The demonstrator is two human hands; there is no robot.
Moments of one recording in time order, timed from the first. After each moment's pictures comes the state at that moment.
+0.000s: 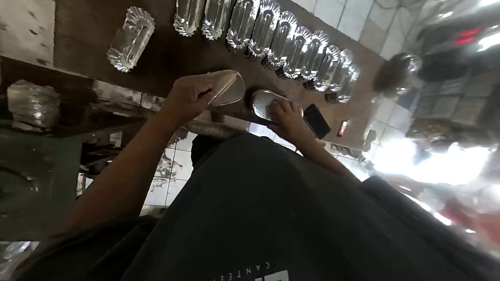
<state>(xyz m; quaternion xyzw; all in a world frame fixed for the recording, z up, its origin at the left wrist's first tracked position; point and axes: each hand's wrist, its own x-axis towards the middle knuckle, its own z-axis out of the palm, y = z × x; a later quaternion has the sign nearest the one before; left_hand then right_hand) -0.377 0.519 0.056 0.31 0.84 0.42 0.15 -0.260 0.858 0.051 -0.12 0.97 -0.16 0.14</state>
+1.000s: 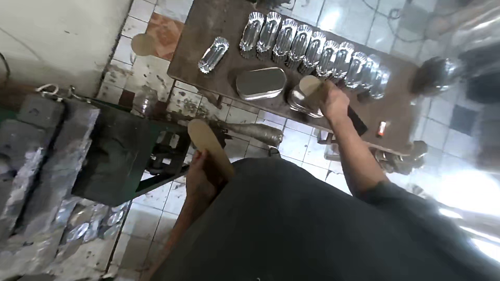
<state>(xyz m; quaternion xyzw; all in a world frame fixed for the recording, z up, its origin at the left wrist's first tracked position) -0.084 0.422 0.138 -0.32 0.54 0.77 0.05 -0.245 0.814 0.111 0.14 0.97 -0.15 0.09</state>
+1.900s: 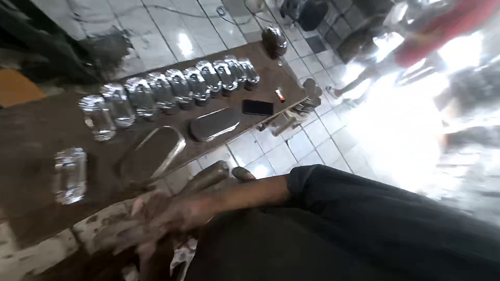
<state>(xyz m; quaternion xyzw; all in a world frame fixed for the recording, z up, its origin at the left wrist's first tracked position) -0.185 0.447 0.088 0.13 0.59 0.76 0.22 -0.162 0.642 0.162 -0.23 0.76 -0.61 0.04</state>
